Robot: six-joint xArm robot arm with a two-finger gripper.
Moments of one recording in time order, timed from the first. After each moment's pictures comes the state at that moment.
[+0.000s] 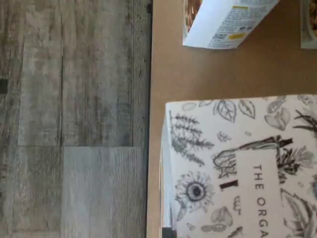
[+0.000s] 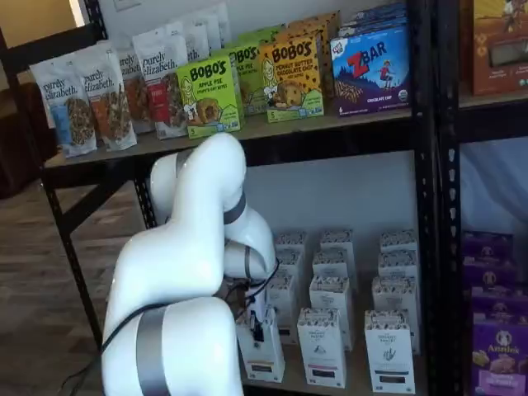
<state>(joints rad) 0.28 1.09 -1.54 0.26 0.36 -1.52</state>
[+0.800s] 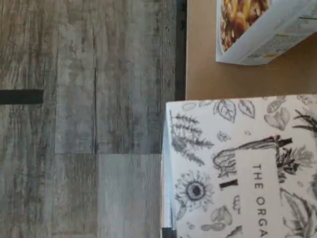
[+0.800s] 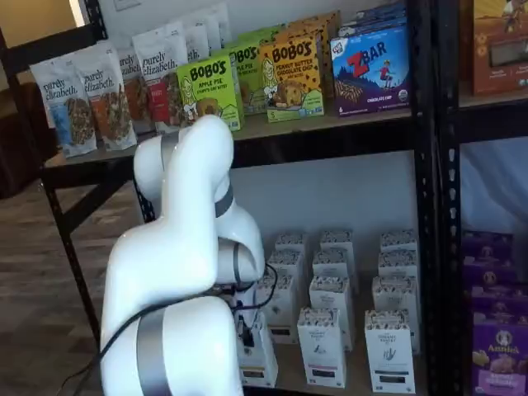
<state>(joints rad) 0.34 0.95 -1.32 0.17 0.26 -1.39</state>
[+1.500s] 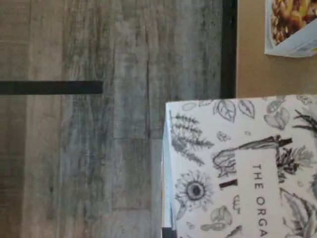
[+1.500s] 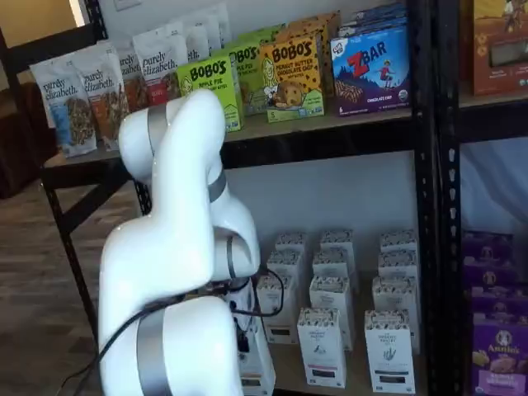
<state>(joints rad) 0.35 0.76 -1.08 0.12 0.26 -1.34</state>
